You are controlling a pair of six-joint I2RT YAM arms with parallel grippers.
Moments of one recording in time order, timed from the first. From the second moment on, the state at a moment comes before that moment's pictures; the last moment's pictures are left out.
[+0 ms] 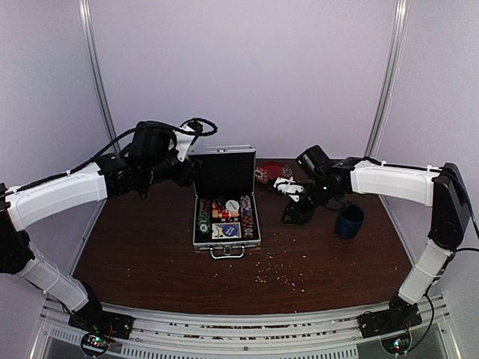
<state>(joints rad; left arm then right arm) -0.76 1.42 1.23 -0.23 -0.38 0.18 0.63 1.69 1.27 -0.59 -0.21 -0.42</state>
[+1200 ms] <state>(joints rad) -0.46 2.06 2.16 -0.70 0.02 -0.08 0.53 1.57 1.09 -0.45 -0.38 -0.42</state>
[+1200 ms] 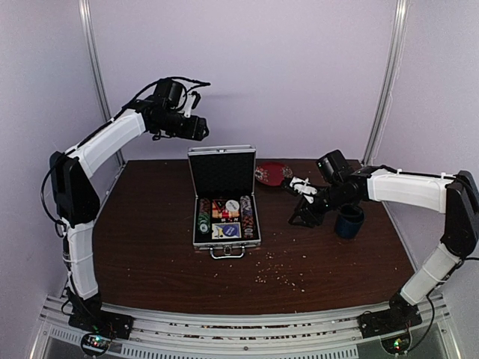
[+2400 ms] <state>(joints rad) -0.52 1.46 1.07 -0.48 0.16 -0.20 0.53 1.77 1.35 -0.52 -0.41 -0.37</state>
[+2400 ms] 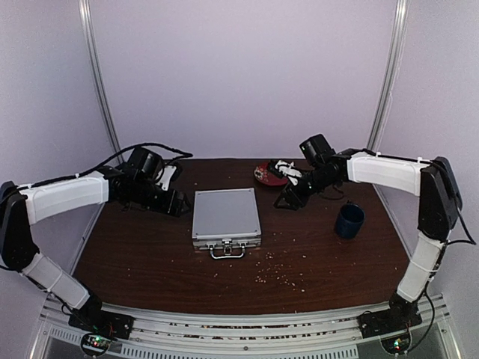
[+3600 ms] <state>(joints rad) -0.49 1.94 1.22 -0.10 0.36 -0.18 0.63 2.16 1.58 -0.84 -0.83 -0.47</state>
